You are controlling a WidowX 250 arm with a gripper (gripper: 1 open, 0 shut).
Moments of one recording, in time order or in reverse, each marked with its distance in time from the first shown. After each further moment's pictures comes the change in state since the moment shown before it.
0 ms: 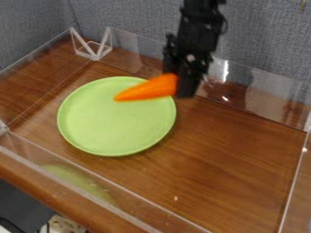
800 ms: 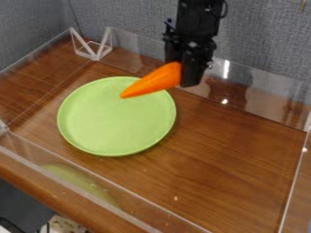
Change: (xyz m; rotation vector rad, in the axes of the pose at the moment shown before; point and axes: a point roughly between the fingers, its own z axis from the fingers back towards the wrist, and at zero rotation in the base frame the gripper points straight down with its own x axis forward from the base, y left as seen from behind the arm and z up) arm 0.011 -0.007 -0.004 -0.005 -0.083 0.025
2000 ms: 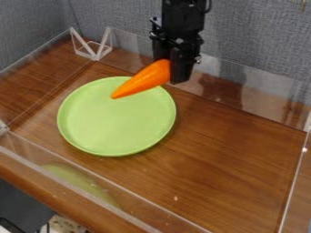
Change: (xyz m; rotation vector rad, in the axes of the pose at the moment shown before) arm -0.009 0.013 0.006 -0.006 -0.054 0.053
